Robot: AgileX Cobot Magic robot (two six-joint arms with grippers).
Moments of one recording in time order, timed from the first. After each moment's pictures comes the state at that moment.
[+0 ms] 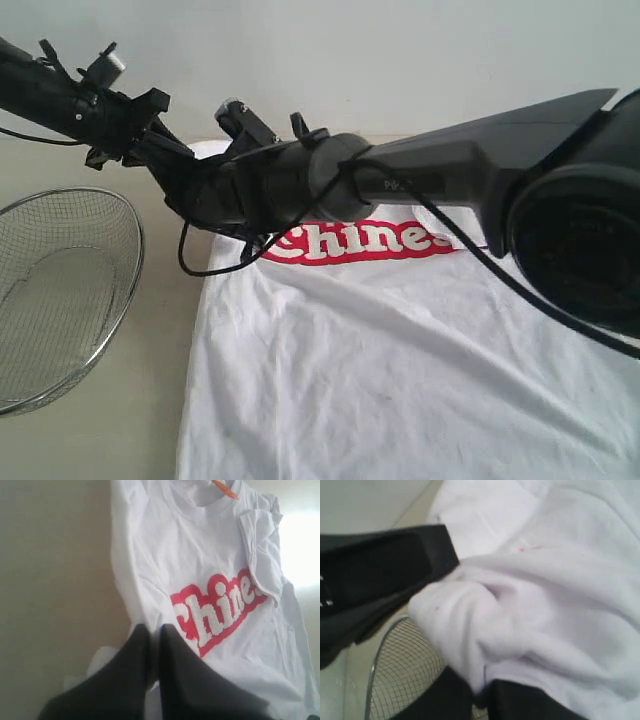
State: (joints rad) left arm 0.06 2.29 -1.79 -0.96 1.08 0.68; right arm 0.65 2.31 -1.71 1.75 -0.05 -0.62
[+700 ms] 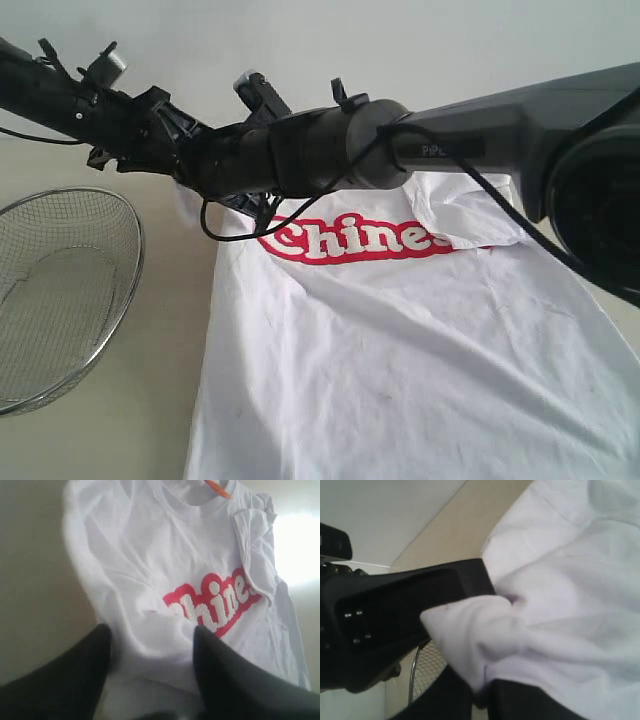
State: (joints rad) left arm 0.06 2.29 -1.79 -0.98 1.09 0.67; right arm 0.58 2.28 -1.71 1.75 0.12 -0.60
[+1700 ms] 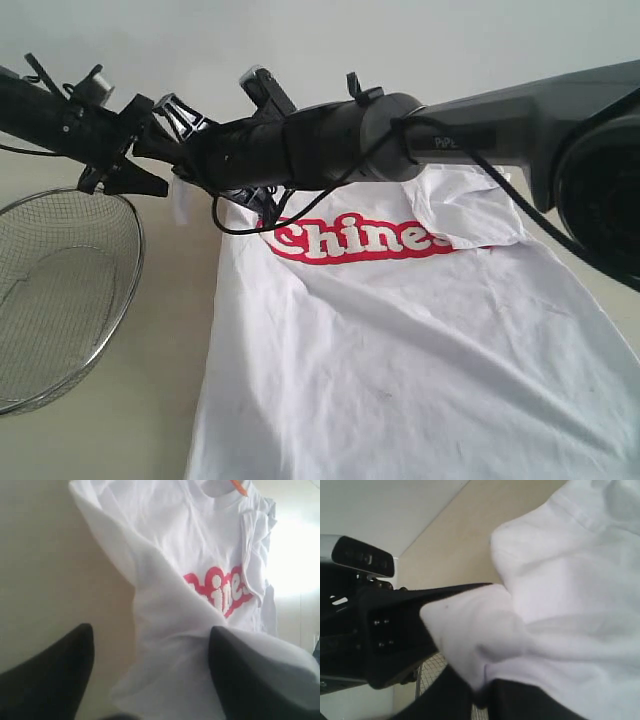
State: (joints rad) left arm 0.11 2.34 -1.79 -1.00 1.16 0.58; right arm 0.55 2.28 -1.71 1.75 0.21 -0.62
